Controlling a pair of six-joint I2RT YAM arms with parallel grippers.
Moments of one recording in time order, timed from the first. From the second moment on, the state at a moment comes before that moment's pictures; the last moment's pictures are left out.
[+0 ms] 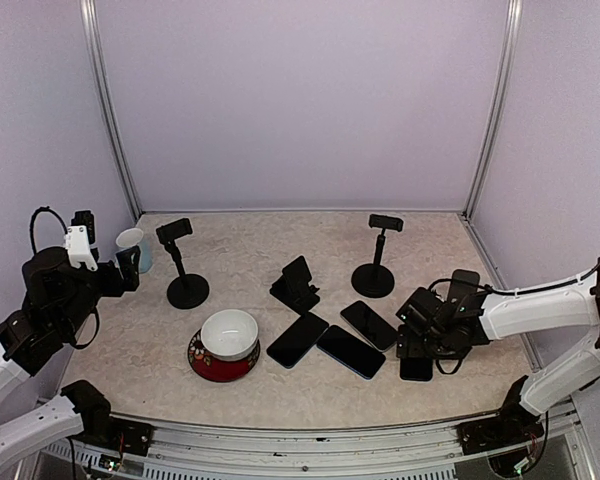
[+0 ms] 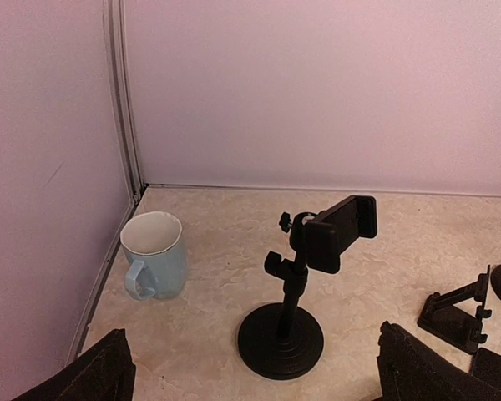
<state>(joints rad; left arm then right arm) -0.51 0.48 0.56 -0.26 -0.49 -0.15 0.84 1.38 0.60 -0.47 0.46 0.92</state>
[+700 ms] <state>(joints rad) -0.51 0.48 0.56 -0.26 -0.50 -0.15 0.82 1.46 0.63 -0.42 0.44 0.92</state>
